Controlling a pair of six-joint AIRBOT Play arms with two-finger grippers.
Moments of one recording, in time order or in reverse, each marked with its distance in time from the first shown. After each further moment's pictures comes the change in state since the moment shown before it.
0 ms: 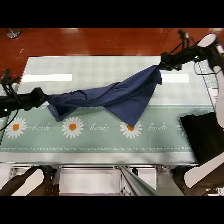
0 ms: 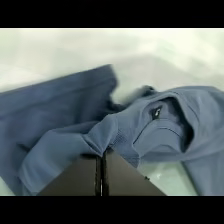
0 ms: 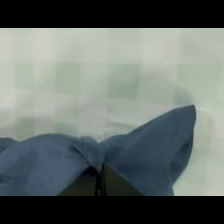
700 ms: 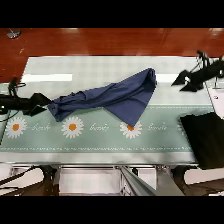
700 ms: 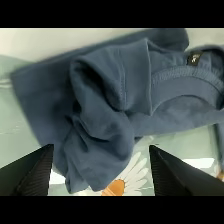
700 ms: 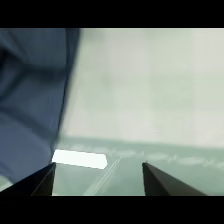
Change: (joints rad) left arm 0.112 -0.246 0.117 0.061 -0.261 0.073; right arm -0.212 0.322 -0.485 -0.063 0.168 -0.039
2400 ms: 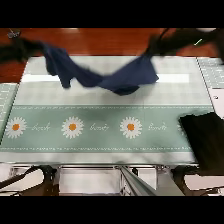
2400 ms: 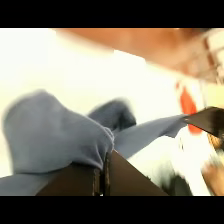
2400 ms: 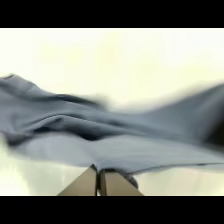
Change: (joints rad) left arm -0.129 0.050 0.576 -0.526 -0.032 0.117; right arm 0.399 0.025 0.569 0.025 -0.111 0.142
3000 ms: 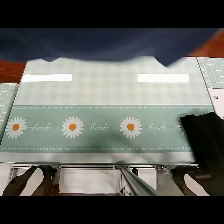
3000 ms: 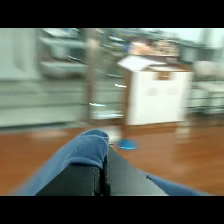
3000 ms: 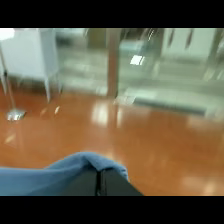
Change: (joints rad) left arm 0.105 0.409 0.560 0.387 0.079 -0.199; right arm -0.065 0.634 0.224 -0.191 -0.045 -0.079
